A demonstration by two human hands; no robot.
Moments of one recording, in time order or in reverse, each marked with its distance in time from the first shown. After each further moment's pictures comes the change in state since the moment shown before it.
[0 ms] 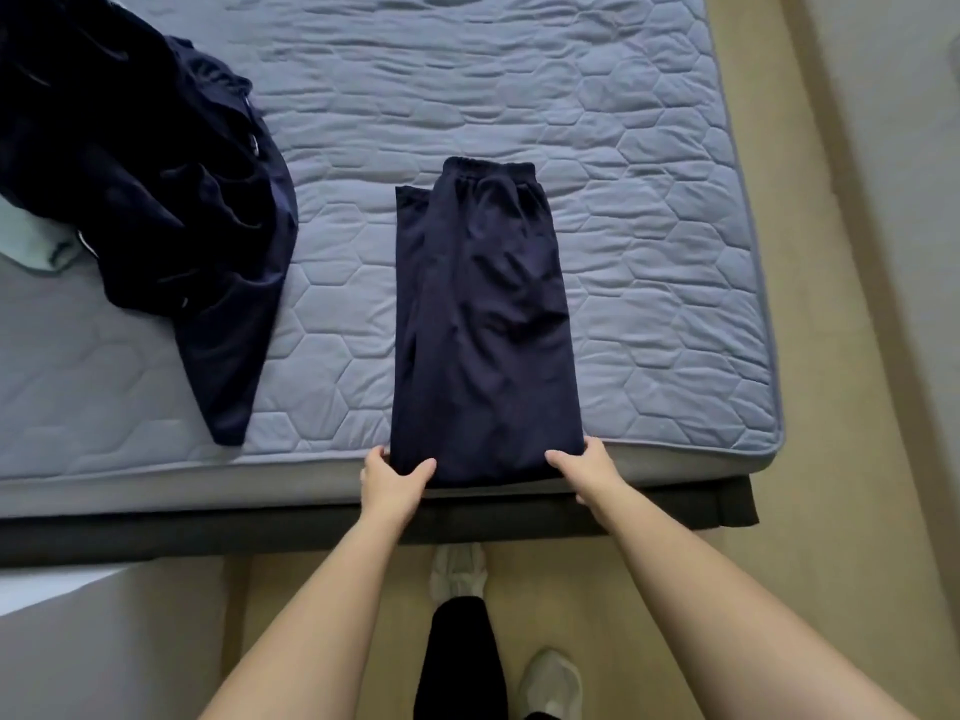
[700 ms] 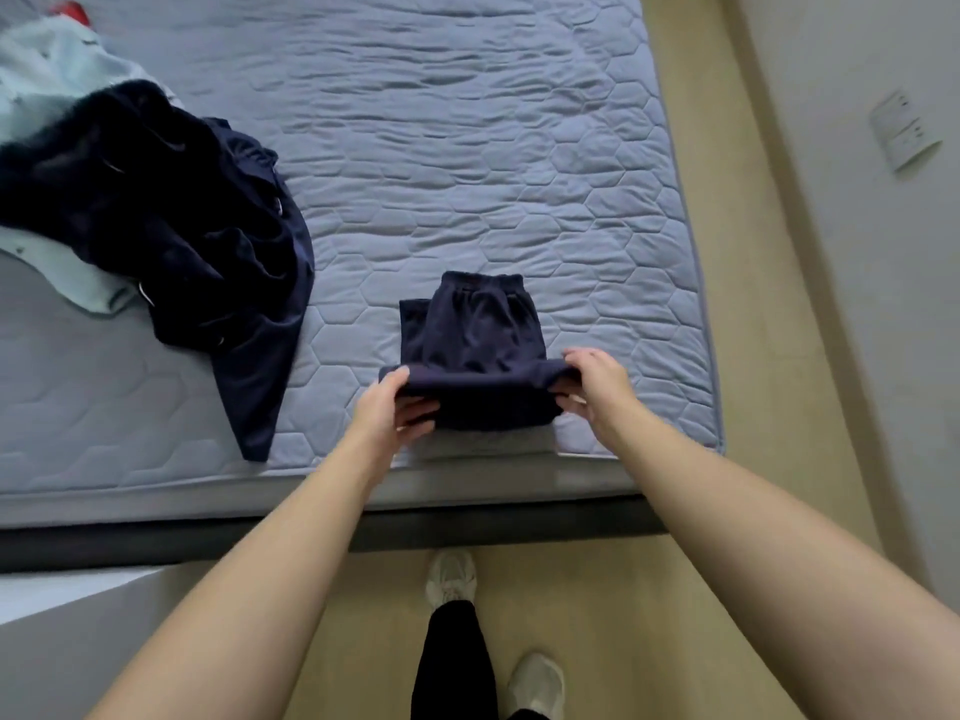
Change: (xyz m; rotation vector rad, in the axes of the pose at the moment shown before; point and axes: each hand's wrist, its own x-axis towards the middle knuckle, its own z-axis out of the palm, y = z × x) left_hand -0.075 0.139 -0.058 -0.630 -0.292 0.043; right_hand -0.089 -0.135 -0.076 0.483 -0.045 -0.210
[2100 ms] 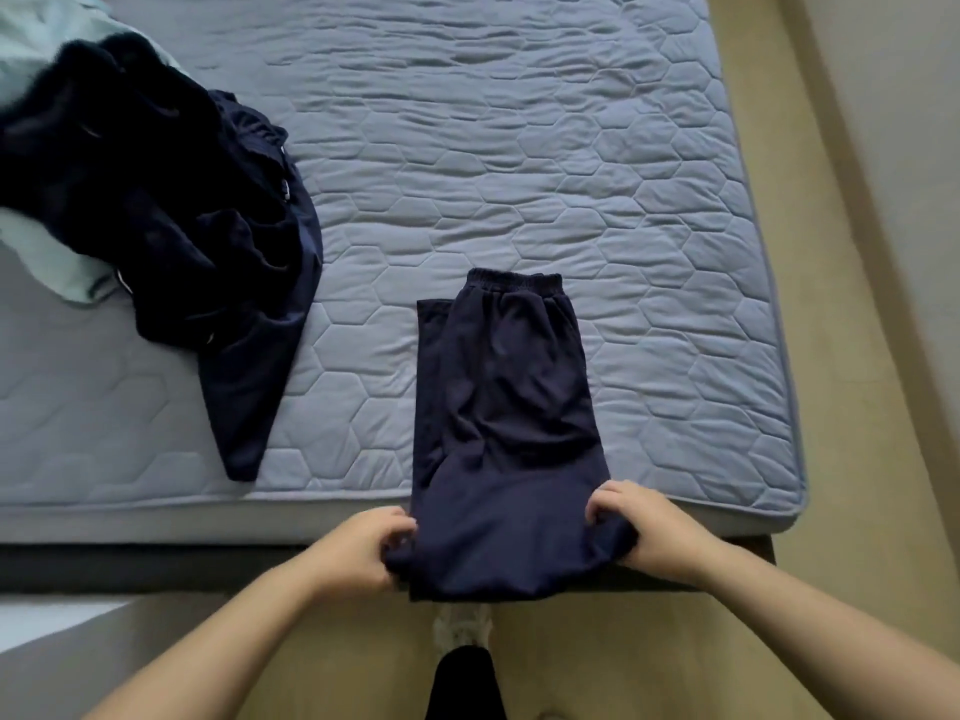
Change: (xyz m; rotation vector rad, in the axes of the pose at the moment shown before) left_hand 0.038 -0.081 -0.101 1.344 -0.522 0.289; right_hand 0.045 0.112 -0.060 -1.372 -0.598 -0.559
